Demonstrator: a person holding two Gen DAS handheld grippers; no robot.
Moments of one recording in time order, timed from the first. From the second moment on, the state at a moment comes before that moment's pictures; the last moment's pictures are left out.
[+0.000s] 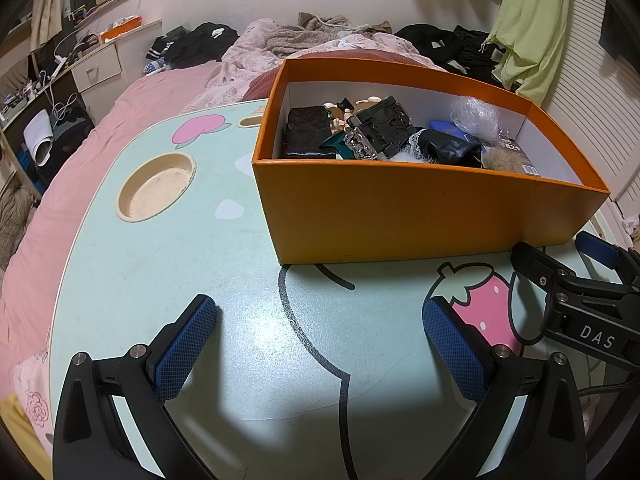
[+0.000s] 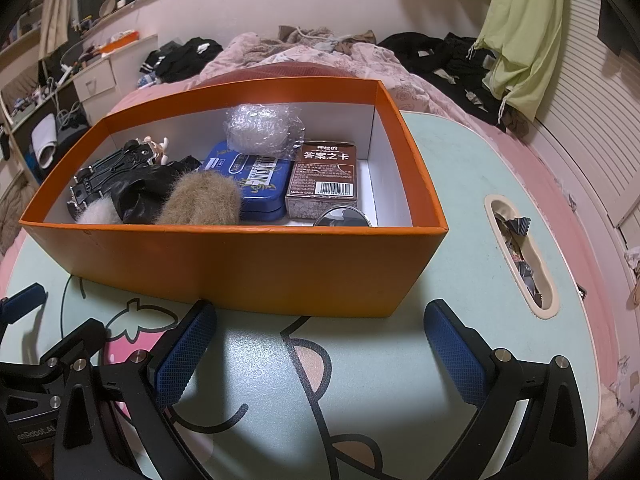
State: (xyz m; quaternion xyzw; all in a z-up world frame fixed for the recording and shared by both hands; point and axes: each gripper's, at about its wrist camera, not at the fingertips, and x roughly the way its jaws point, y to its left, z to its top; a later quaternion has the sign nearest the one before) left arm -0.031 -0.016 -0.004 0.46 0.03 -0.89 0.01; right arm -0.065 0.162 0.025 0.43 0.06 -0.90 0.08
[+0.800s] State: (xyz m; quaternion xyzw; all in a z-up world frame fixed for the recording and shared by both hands) left arm -0.030 -0.015 -0.005 0.46 0.03 -0.89 0.02; right arm -0.066 0.163 0.022 0.43 0.05 -0.90 0.08
